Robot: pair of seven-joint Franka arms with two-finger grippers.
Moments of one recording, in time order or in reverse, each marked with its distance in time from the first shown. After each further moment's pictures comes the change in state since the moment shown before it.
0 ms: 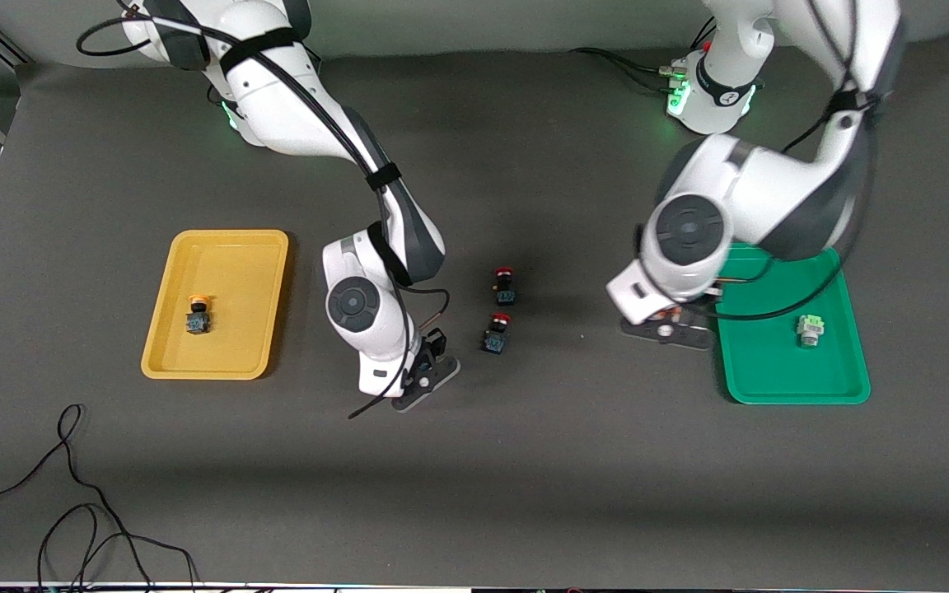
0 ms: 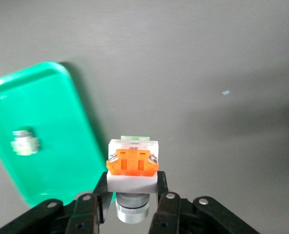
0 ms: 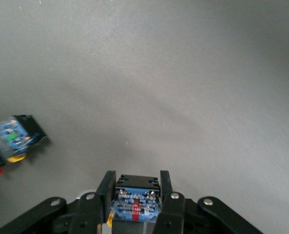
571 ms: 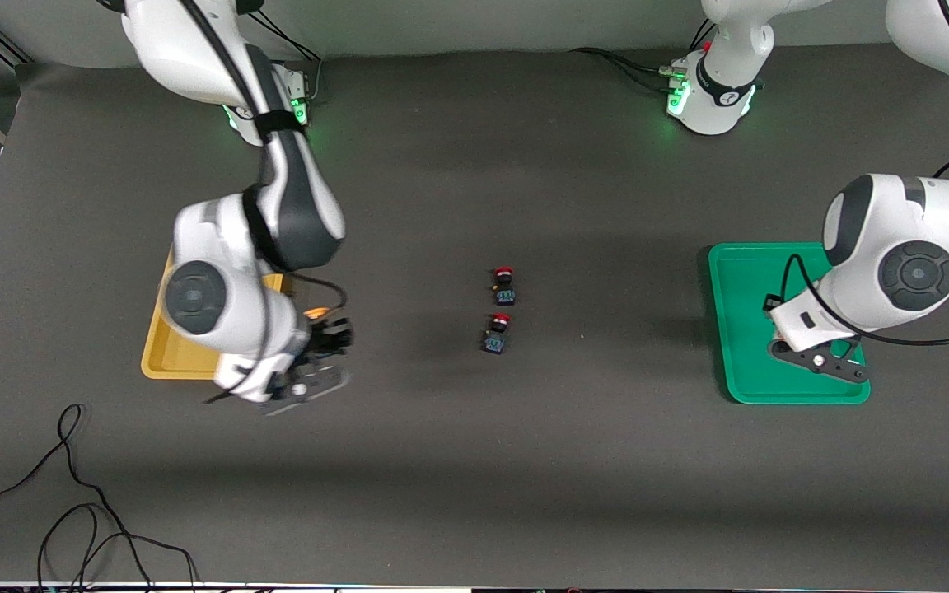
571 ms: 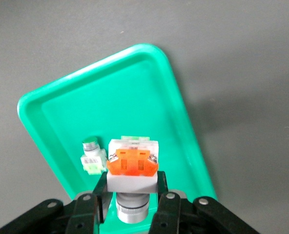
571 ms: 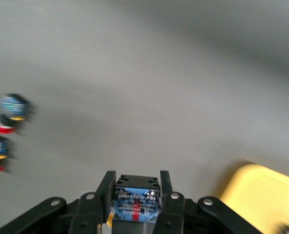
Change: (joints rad) left arm 0.363 -0.009 0.010 -0.226 -0.001 0.304 0.406; right arm -0.004 -0.208 -0.269 -0.018 -0.033 -0.372 0.077
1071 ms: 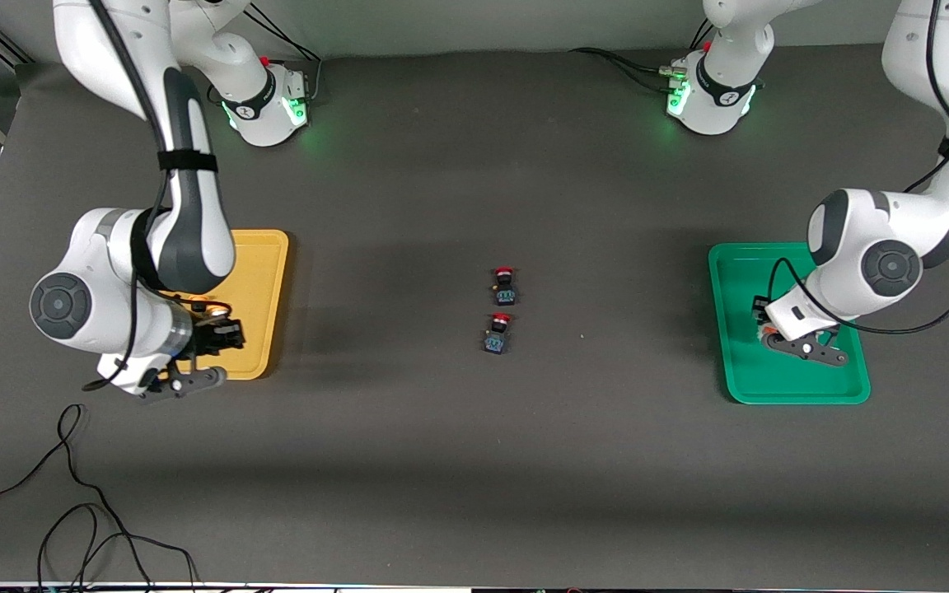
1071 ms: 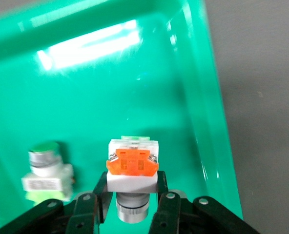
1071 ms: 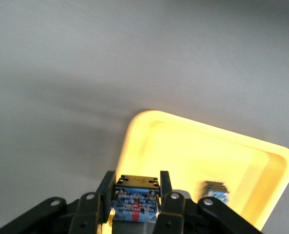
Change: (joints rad) left arm 0.093 0.079 0.000 -0.249 -0.004 0.343 -0.122; right arm -0.016 -0.115 -0.152 -0.477 -0.011 0.297 -0.223
